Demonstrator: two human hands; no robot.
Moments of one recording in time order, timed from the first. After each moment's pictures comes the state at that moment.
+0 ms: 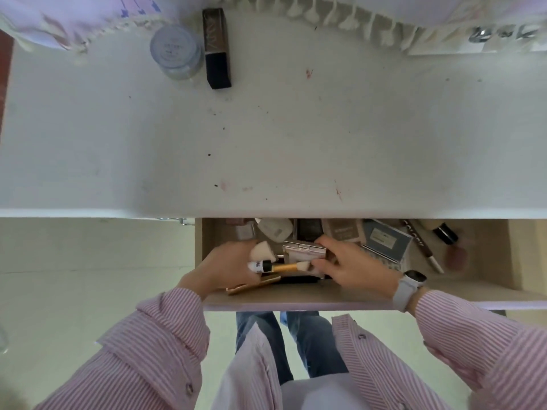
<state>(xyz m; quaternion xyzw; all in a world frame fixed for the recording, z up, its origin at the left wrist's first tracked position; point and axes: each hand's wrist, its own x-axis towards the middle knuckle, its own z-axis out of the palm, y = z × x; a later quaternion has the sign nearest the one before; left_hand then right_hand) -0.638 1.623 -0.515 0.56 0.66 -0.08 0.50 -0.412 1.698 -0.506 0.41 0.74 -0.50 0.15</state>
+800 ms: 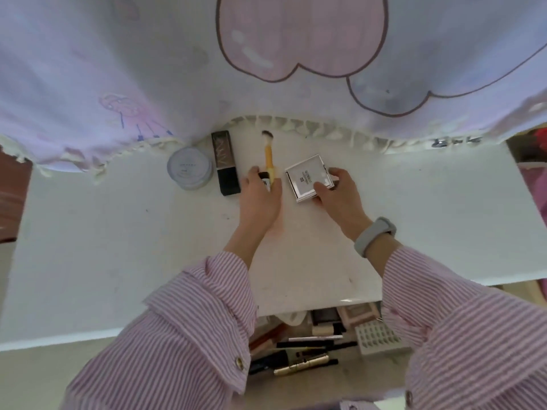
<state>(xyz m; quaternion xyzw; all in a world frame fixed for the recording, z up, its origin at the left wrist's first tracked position) -0.662 1.846 -0.449 0.38 0.79 0.30 0.38 -0.532 1.877 -0.456 0.68 0.50 -0.48 -0.25</state>
